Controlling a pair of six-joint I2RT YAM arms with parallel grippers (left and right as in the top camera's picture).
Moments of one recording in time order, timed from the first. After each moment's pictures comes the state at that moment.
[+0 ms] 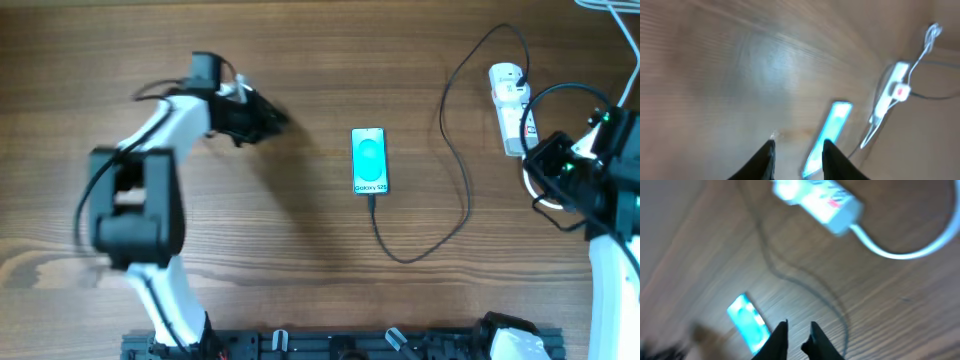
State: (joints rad) left arm -0.04 2.00 1.36 -0.58 0.72 -0.61; right arm -0.26 1.14 1.14 -0.99 -0.11 0.62
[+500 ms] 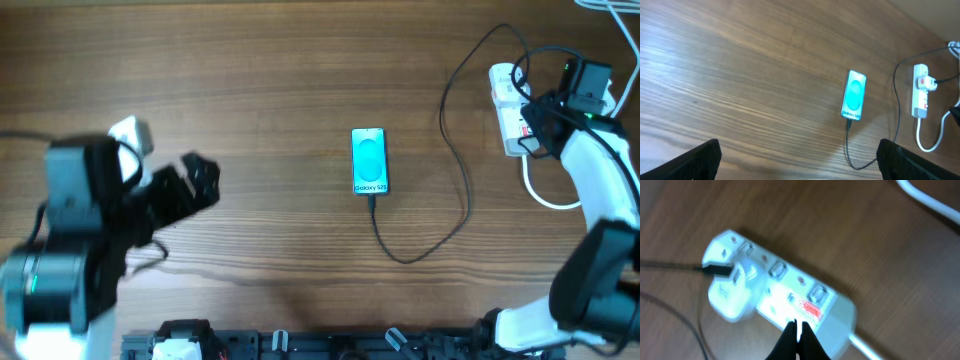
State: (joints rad) left arm 0.00 0.96 1.37 -1.31 0.18 -0.44; right arm -0.26 1.71 1.15 -0.39 0.16 0.73
